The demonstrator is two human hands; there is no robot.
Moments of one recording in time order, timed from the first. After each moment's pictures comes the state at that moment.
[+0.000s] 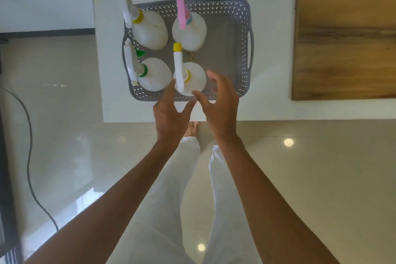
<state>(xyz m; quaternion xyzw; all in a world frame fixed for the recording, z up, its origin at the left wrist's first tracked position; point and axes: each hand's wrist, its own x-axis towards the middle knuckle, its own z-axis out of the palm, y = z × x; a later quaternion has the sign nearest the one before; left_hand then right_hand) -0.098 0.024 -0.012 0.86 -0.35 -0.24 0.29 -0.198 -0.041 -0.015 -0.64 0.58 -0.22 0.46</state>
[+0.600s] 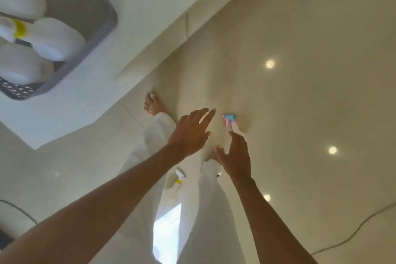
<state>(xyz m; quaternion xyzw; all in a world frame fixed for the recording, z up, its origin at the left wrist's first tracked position) -0.279 0.199 -0.086 0.40 -0.84 -0.35 -0.15 -0.416 0.314 -0.085 -0.33 0.83 0.01 0.45</state>
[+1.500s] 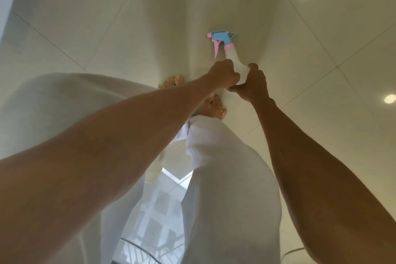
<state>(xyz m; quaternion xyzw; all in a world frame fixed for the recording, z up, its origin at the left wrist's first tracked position) -0.461 0.376 -0.428 0.51 -0.61 -0.52 -0.32 -0.550 0.460 -0.447 -0.26 0.81 0.03 0.52</state>
